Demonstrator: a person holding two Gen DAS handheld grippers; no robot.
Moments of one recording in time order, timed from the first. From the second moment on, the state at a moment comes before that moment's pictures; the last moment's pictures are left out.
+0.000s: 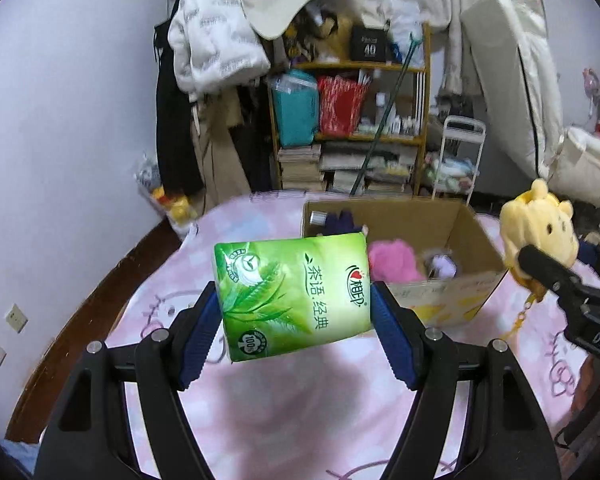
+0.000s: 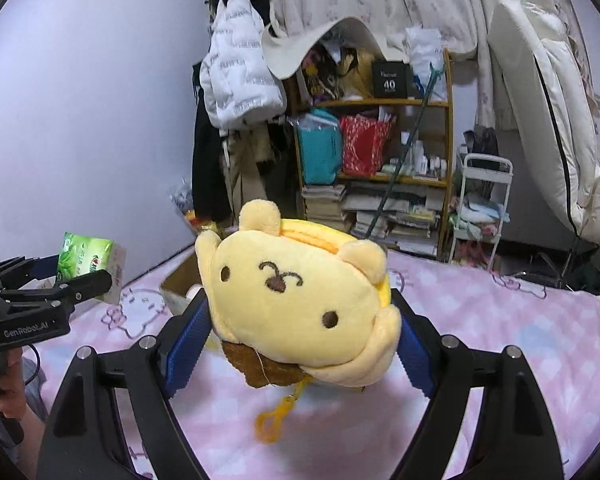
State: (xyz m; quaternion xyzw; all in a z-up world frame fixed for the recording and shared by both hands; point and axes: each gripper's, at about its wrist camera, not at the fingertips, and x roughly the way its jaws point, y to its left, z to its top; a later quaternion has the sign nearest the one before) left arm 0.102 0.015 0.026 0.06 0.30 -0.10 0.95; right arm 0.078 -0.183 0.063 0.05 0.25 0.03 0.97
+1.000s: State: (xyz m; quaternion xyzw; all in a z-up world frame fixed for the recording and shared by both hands) left arm 0.150 -0.018 0.075 0.04 0.16 -0.13 0.98; right arm 0.150 -0.183 0.115 0.00 0.17 0.05 0.98
